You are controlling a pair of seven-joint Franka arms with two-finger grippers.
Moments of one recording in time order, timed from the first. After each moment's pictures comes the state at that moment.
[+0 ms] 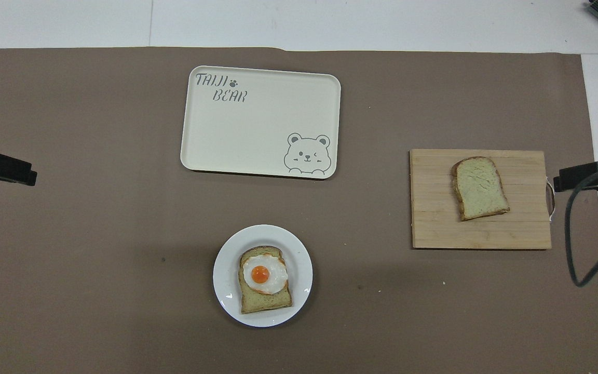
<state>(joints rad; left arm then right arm) -0.11 -0.01 0.08 -1.56 -0.01 1.53 0.12 0.07 -0.08 -0.08 -1.60 -0.03 1.54 0.01</state>
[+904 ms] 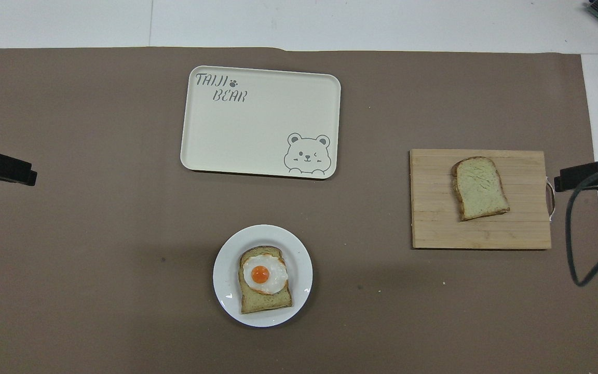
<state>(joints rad) -0.11 -0.01 0.08 -1.56 -0.01 1.53 0.12 0.07 -0.08 -0.08 -1.60 -0.03 1.54 0.01</state>
